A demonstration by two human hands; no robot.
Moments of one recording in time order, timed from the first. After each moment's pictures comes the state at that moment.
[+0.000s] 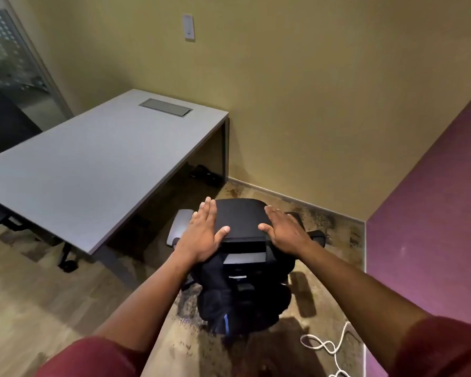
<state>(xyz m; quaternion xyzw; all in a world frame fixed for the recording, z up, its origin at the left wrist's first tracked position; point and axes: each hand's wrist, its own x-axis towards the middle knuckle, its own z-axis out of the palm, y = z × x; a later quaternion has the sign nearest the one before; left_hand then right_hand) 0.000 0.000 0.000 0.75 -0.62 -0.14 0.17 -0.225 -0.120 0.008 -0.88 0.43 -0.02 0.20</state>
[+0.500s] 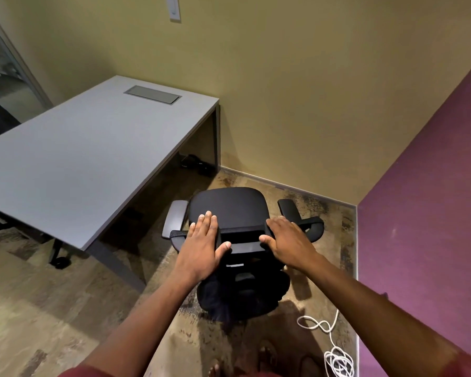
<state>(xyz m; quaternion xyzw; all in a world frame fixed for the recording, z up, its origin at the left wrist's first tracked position) -0.020 0.044 -0.020 0.75 -0.64 -0.13 0.12 -0.243 -0.072 0.000 -0.87 0.47 0.02 0.17</state>
